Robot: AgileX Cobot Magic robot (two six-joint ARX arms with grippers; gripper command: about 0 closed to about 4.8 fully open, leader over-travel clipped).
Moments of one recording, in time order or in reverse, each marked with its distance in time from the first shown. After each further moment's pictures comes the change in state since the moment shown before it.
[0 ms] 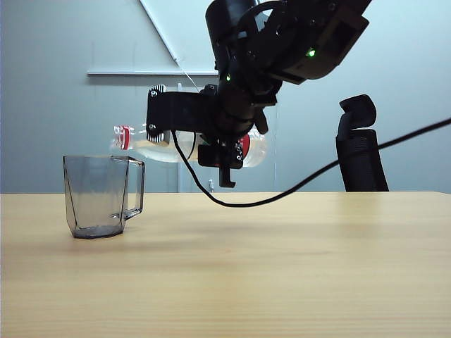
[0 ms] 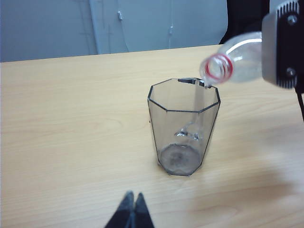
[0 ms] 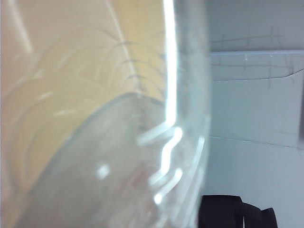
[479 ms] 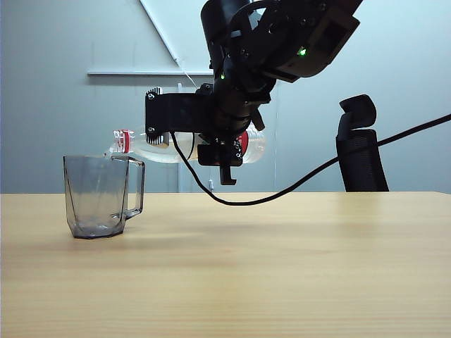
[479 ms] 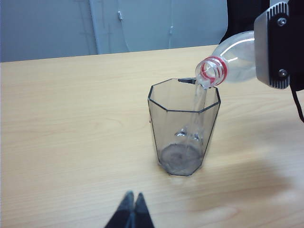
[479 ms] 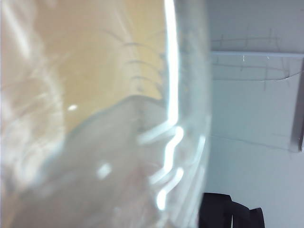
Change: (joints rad) left arm 0.000 0.000 0.000 0.000 0.000 0.000; right arm 0.000 0.018 0.039 -0.029 0.024 -0.053
